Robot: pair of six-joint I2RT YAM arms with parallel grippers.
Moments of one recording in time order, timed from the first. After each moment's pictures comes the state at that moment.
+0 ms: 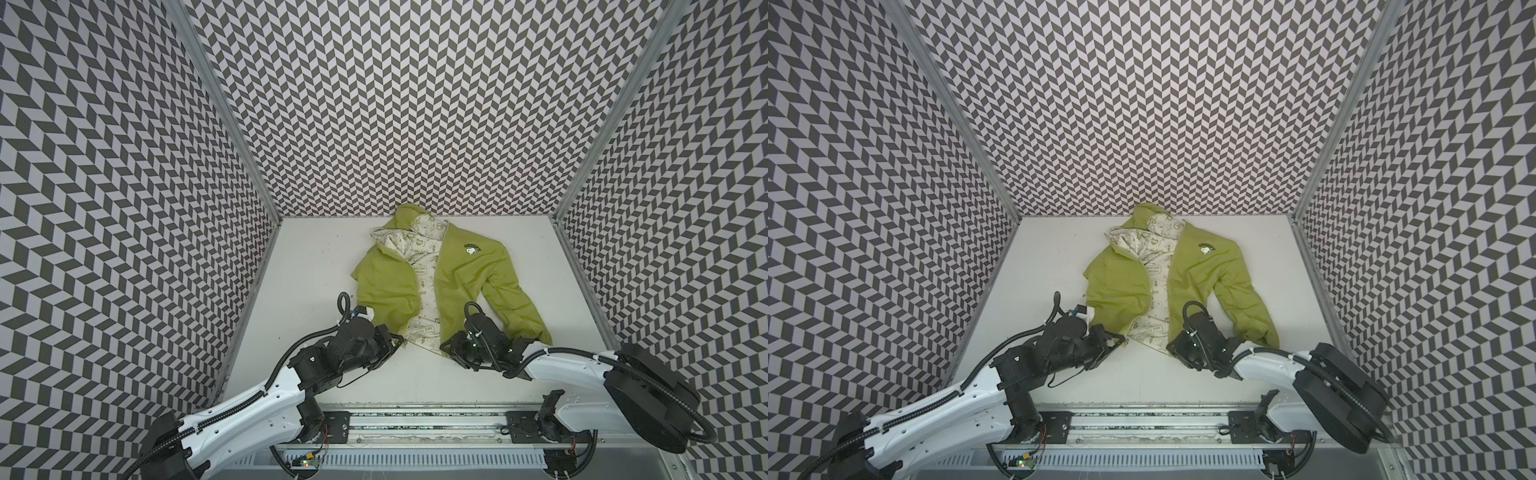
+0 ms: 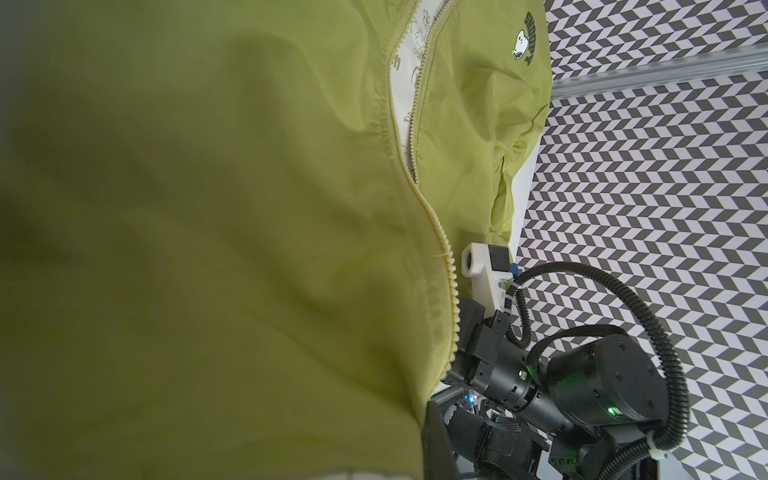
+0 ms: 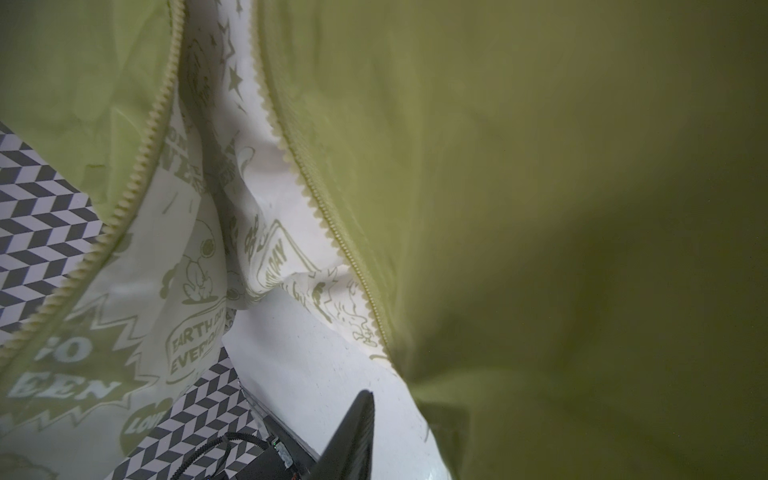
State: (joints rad) left arm -0.88 0.79 0.50 -0.22 0.14 -1.37; right arm 0.76 1.32 0.40 0.16 -0.19 1.40
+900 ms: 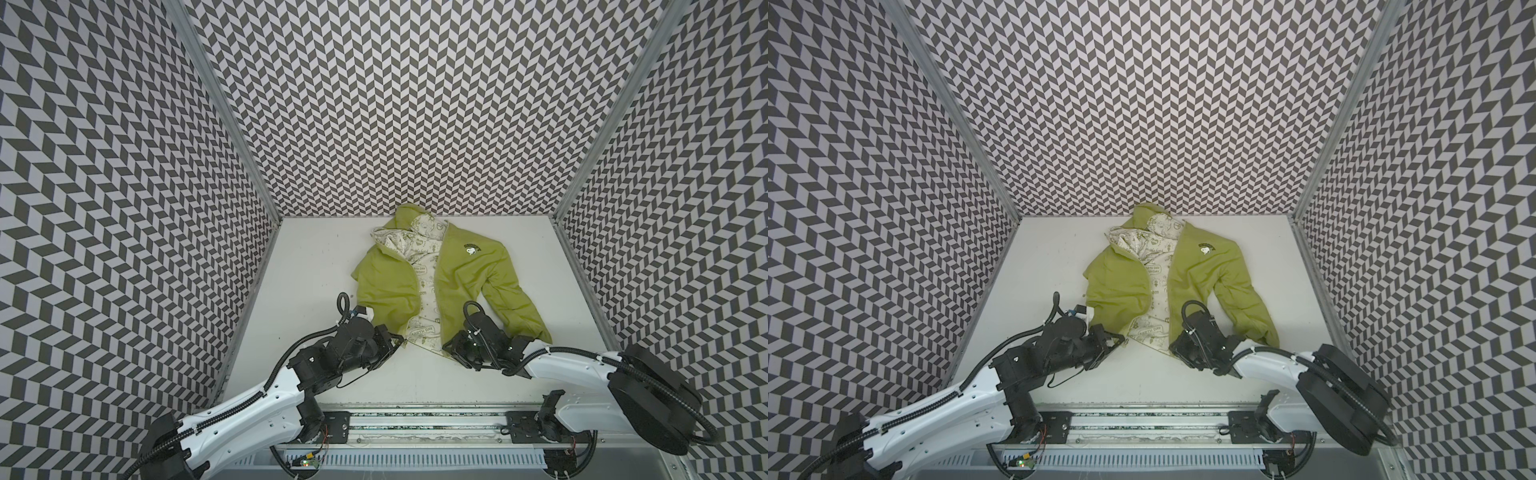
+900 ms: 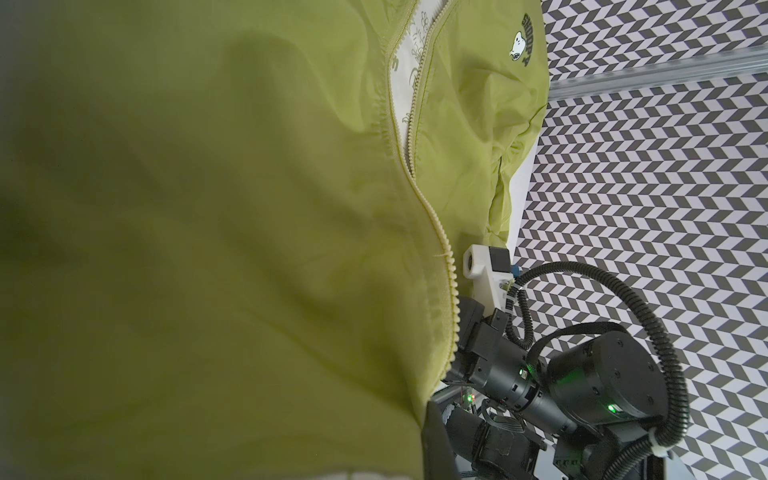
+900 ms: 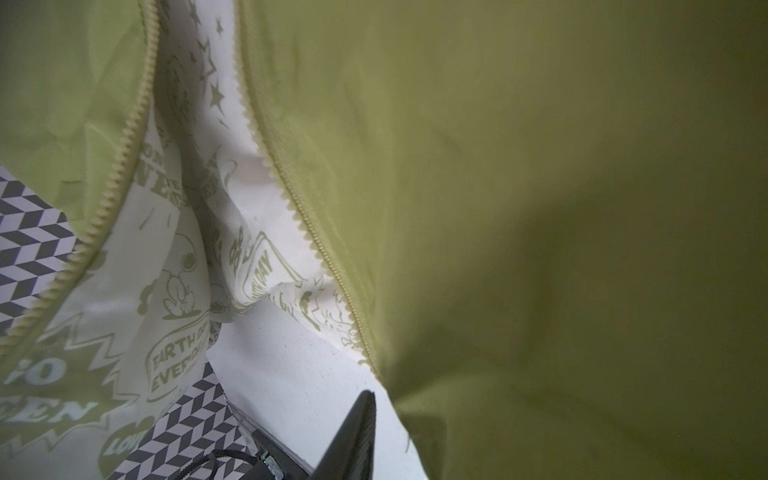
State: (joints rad) left arm -0.88 0.78 0.50 -0.22 0.14 -1.37; right arm 0.76 1.30 0.43 0.06 -0.16 1.41
